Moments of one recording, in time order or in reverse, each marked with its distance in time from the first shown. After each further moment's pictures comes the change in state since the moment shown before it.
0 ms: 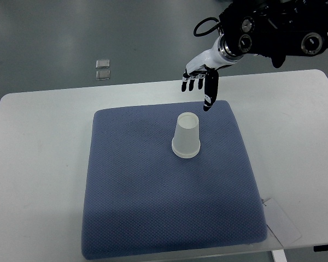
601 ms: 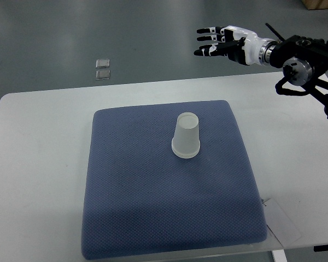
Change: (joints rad) left arm 0.000 0.000 0.001 -0.001 0.001 0.000 0.000; right arm -0.808 -0.125 1.073 -0.341 0.337 -0.237 0.160
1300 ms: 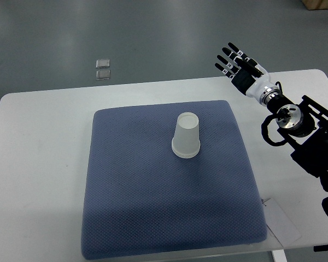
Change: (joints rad) left arm -0.001 0.000 0.001 -0.004 0.001 0.000 0.000; right arm -0.323 0.228 0.491 -0.149 0.094 0.077 0.138
